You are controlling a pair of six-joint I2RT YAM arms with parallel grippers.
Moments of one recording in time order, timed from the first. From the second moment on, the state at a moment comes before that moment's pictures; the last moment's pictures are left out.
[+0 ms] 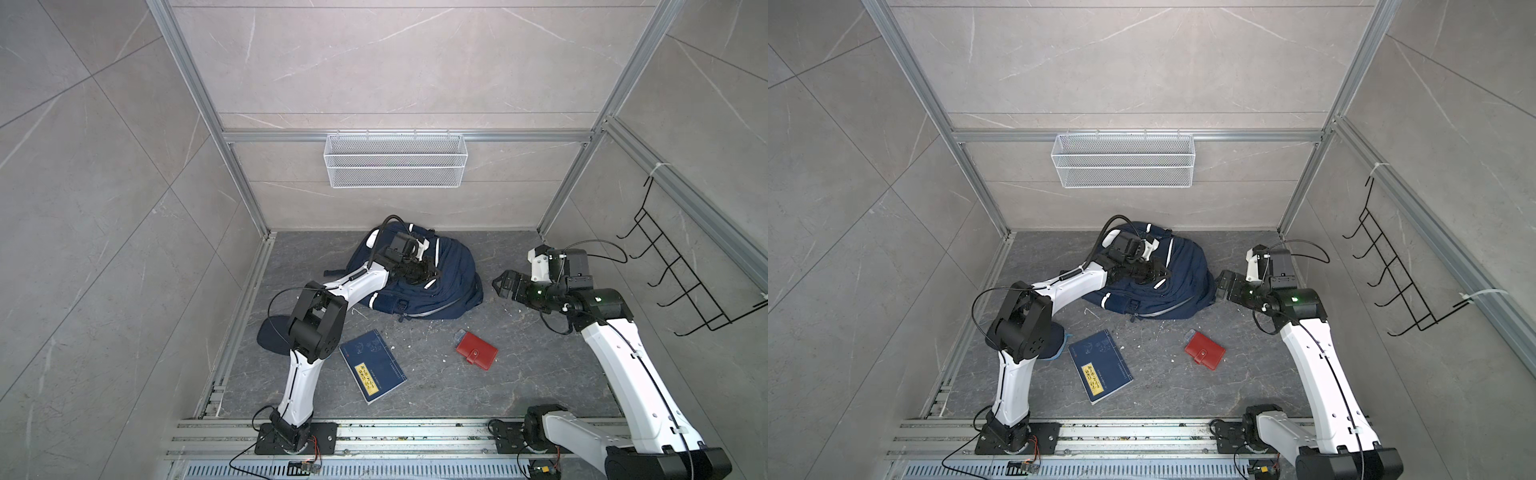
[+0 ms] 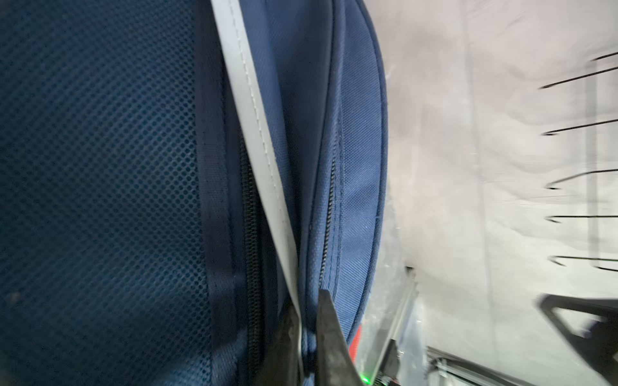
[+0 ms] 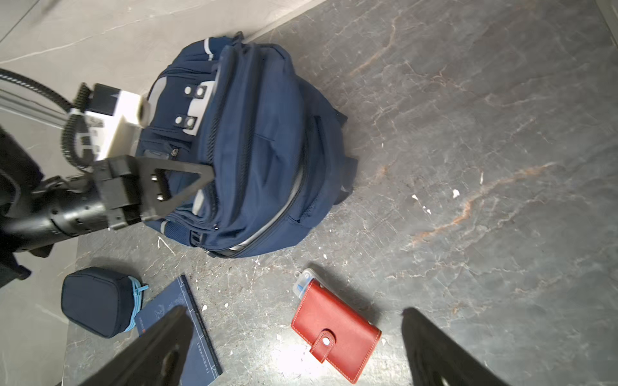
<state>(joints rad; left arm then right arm) -0.65 2.11 1.67 -0.25 0.55 -0.69 0.08 1.11 1.23 -0.94 -0.20 0.37</state>
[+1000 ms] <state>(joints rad) -0.78 0.85 0.57 -0.88 0.00 -1.19 0.72 1.70 1.28 -0.73 -0.54 0.25</state>
